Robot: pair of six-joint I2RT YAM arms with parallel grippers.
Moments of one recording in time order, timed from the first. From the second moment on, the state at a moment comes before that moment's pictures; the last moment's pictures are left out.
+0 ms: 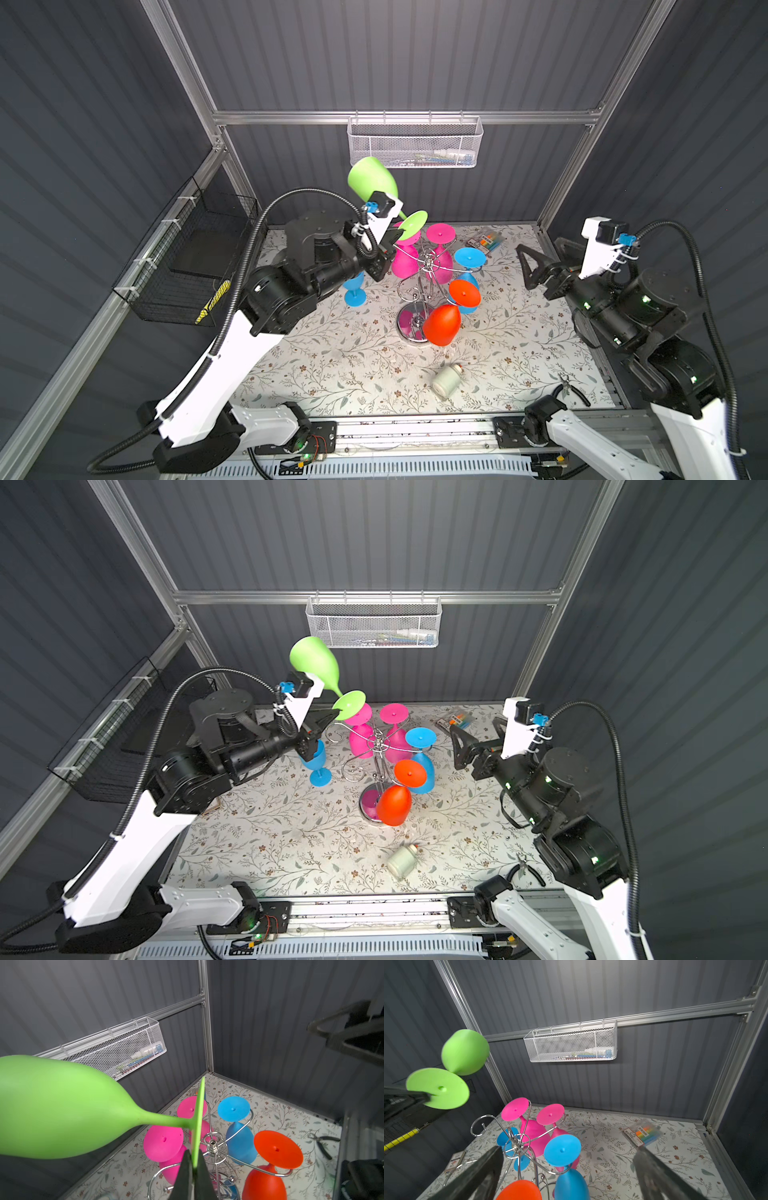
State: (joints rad) left arm -0.85 1.29 1.80 -0.69 0.02 0.22; right arm 0.42 0.79 1.40 -0.63 0.05 0.19
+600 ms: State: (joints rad) left arm -1.03 1.46 1.83 -0.56 0.05 0.76; right arm 0.42 0.90 1.51 -0.62 -0.14 0.27
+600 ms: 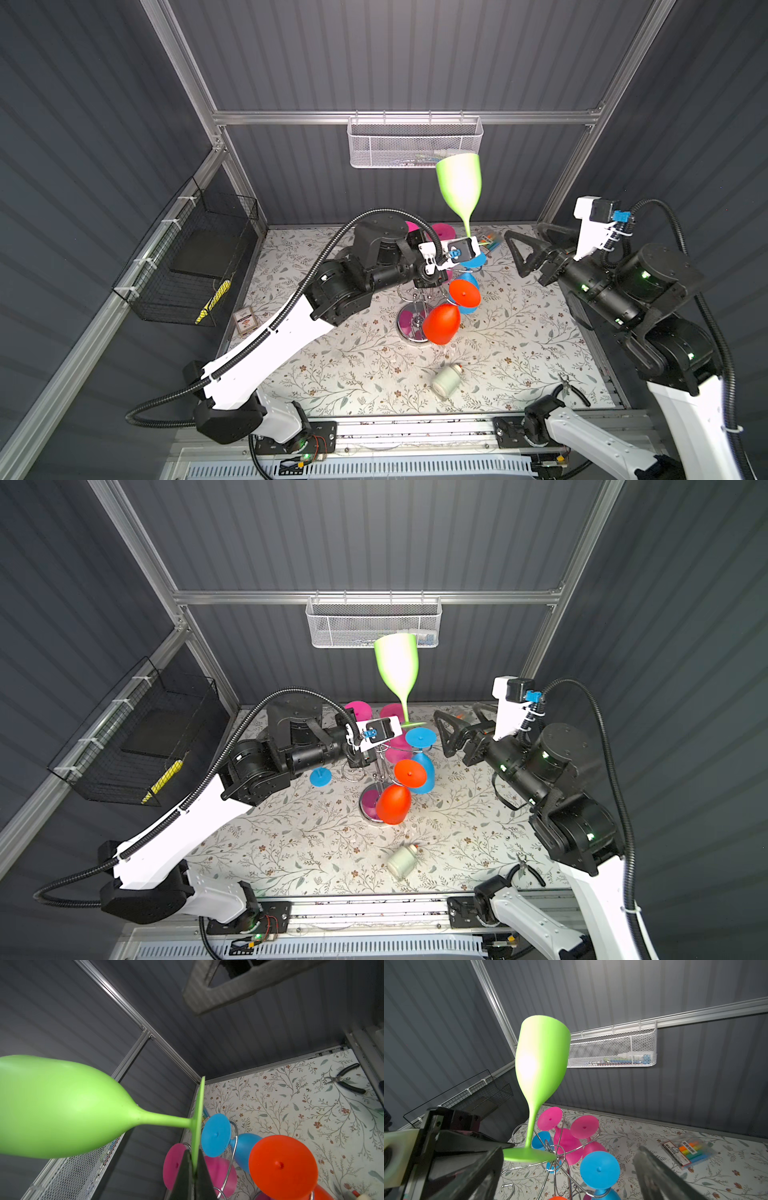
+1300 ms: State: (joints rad) left arm -1.20 1.53 1.82 -0.45 -0.13 1.10; right arm 0.41 0.95 1.56 -0.76 -0.25 0.32
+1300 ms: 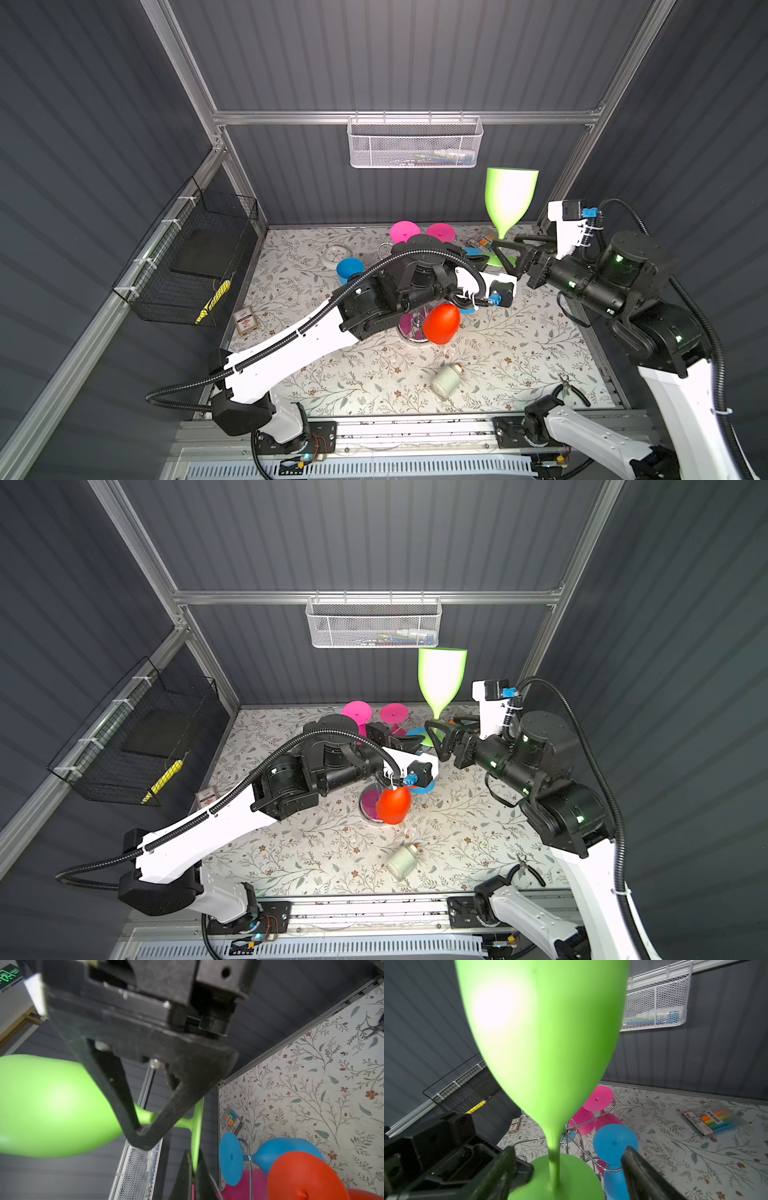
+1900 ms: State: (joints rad) left arm -1.25 1.53 1.79 -0.40 -0.21 1.19; right arm 0.39 0.94 1.53 -0.77 -0.29 0.33
